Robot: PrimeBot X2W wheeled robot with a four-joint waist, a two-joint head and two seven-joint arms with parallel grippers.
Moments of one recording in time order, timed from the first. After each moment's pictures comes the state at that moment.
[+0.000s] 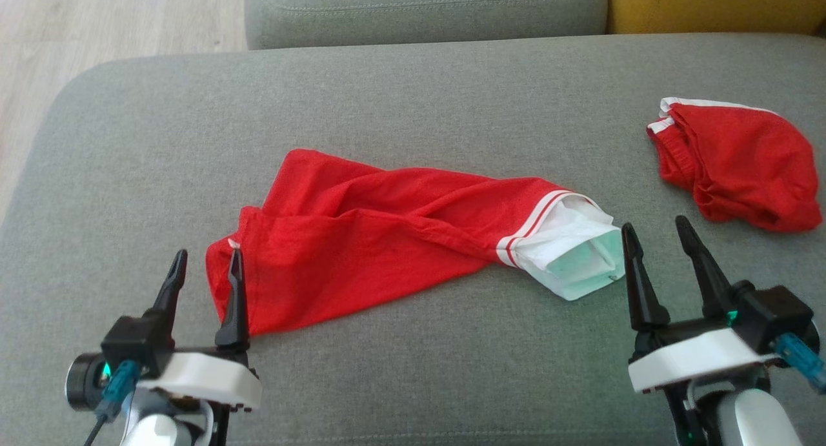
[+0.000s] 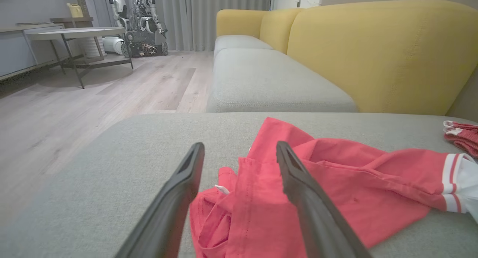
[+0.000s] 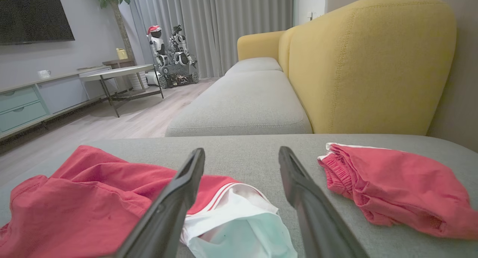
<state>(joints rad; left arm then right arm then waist) 0.00 0.29 -0.33 0.04 -0.35 0.24 -0.25 0.04 -0.05 0.05 -0.03 0.14 0.13 -0.06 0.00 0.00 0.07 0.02</state>
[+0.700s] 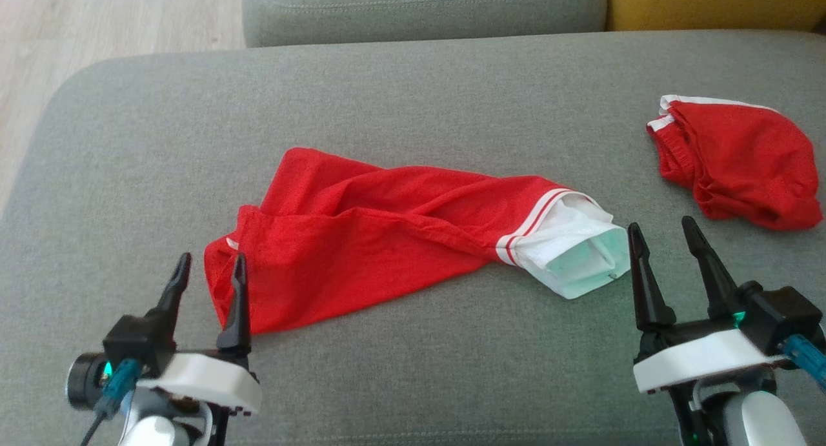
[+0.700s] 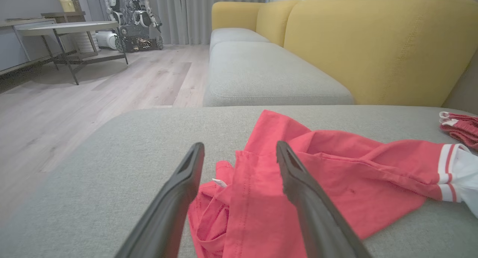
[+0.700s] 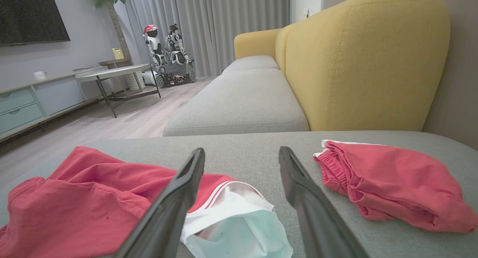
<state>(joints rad) 0.01 0.30 -0.34 0.02 -0.36 0.24 -0.22 0.05 -0.05 0.03 -0.05 0.15 0.13 -0.04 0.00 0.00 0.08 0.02</state>
